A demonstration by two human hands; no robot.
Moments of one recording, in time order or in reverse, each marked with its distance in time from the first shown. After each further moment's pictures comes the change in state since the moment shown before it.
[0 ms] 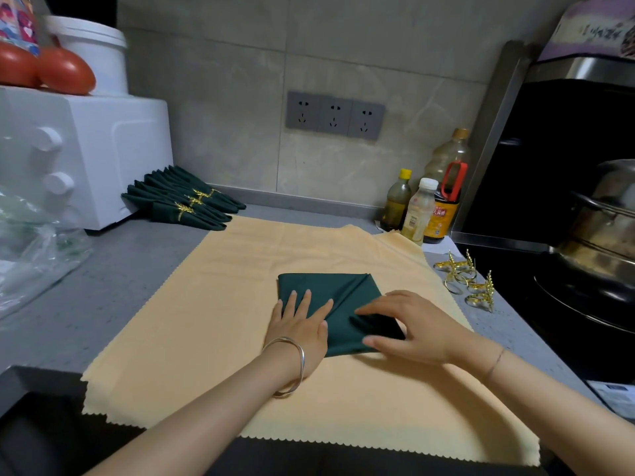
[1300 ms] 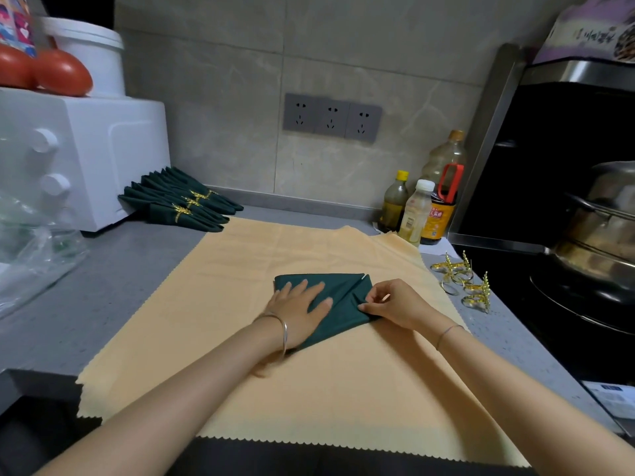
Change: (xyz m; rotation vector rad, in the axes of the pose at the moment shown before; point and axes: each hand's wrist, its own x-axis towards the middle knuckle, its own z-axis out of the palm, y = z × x) left_hand 0.023 -0.014 -0.022 -0.265 -0.039 0.037; right_hand 0.047 0.035 0.028 0.525 0.115 0.533
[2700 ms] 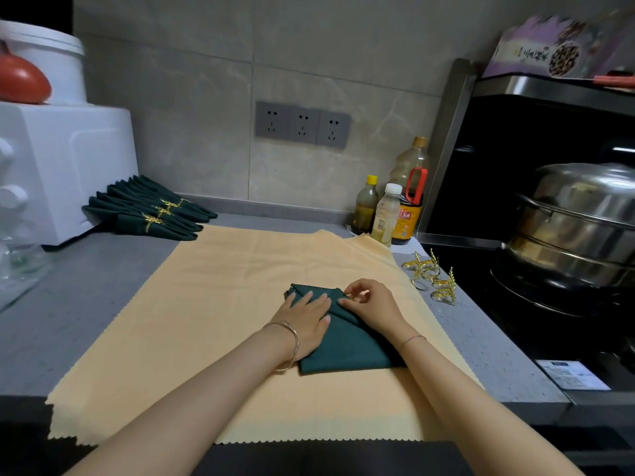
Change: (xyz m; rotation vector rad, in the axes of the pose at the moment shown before) left_hand 0.010 0.028 0.019 0.357 -0.077 0.257; right_hand -0.009 0.011 0.017 0.062 0.309 0.007
